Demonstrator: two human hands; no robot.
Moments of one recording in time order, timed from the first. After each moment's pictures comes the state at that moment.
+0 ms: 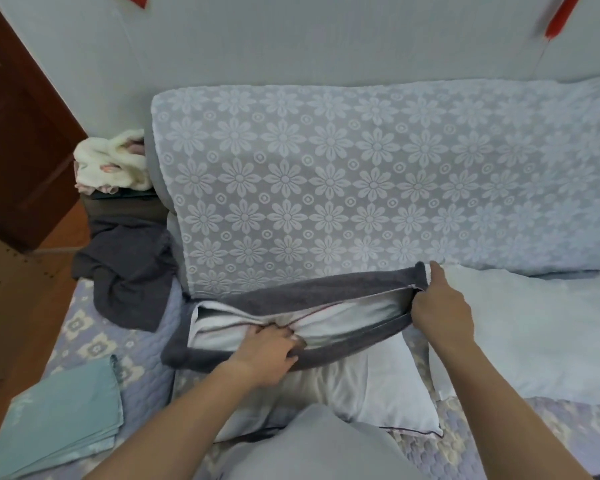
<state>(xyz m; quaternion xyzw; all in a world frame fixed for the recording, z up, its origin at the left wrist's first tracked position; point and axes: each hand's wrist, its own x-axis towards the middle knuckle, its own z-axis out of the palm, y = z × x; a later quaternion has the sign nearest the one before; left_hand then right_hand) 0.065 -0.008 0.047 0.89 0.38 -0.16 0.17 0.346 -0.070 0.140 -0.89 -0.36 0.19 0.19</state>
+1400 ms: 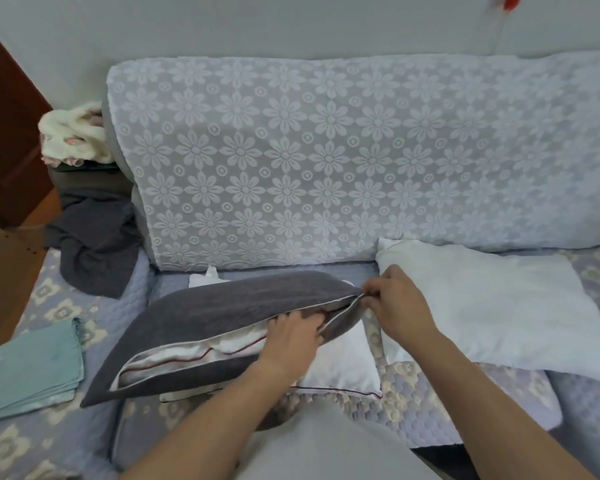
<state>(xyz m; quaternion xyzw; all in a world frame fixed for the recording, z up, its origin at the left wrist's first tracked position) 0.221 -0.136 0.072 0.85 0.50 -0.05 0.18 0.430 -0.156 0.114 -0.77 -0.60 0.17 0.15</state>
